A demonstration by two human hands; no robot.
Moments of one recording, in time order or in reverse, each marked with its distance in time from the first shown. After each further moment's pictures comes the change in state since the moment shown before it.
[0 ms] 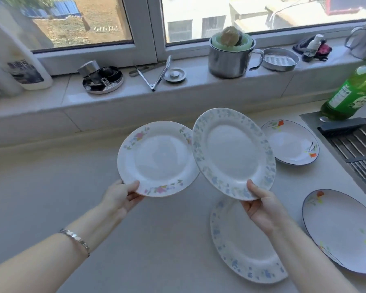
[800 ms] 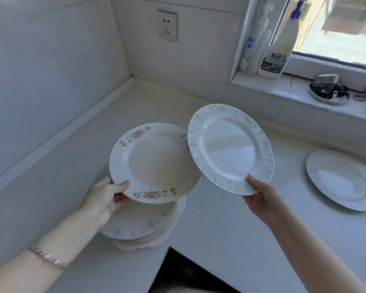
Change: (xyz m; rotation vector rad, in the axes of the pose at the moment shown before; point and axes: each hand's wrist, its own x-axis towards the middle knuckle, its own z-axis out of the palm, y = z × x) left_hand -0.187 -0.051 -0.502 -0.423 0.454 0.221; right_hand -0.136 0.375 0.236 -0.521 -0.395 0.389
